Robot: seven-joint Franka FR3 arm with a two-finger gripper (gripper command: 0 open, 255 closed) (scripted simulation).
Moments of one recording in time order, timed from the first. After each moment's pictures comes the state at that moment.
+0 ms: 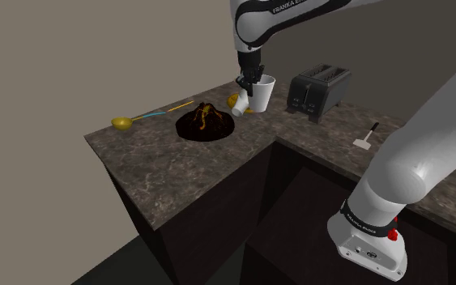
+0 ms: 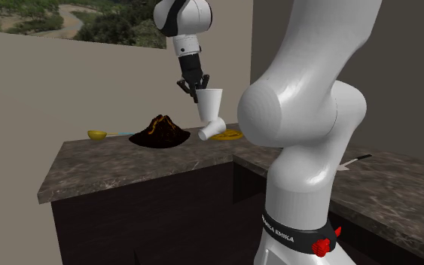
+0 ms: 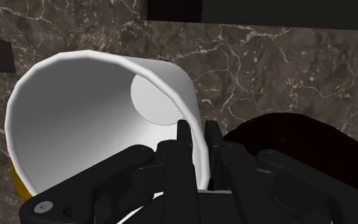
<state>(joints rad) -0.11 -0.19 0.04 -2.13 -0.22 1.92 0.09</state>
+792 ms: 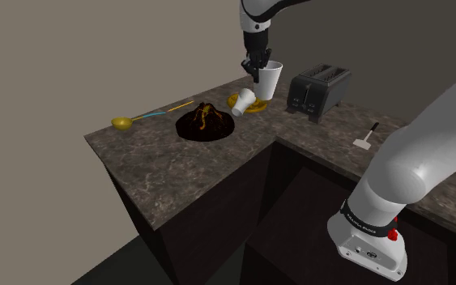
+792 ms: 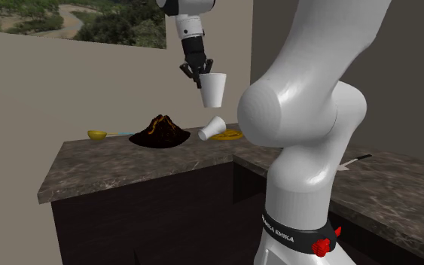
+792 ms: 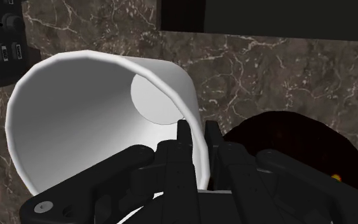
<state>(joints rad) -0.11 -0.25 0.04 -2.06 -0.21 1.79 0.05</state>
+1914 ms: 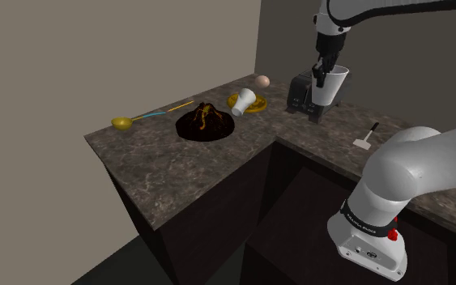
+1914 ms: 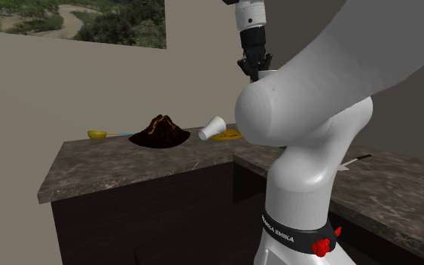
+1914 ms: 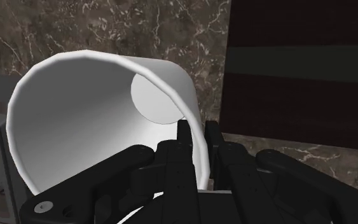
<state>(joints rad) -0.23 -0.78 -0.16 -2.47 -0.33 1.73 -0.22</state>
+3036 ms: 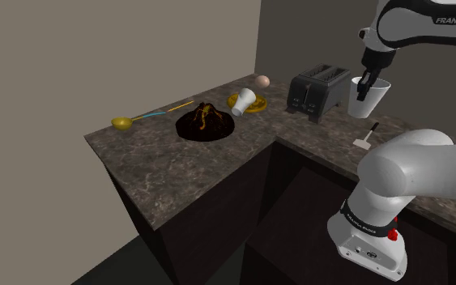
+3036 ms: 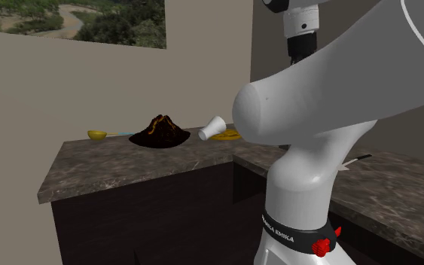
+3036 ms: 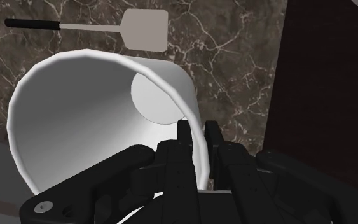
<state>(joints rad) -0.37 -1.08 -0.36 -2.67 -0.52 1.70 -0.44</state>
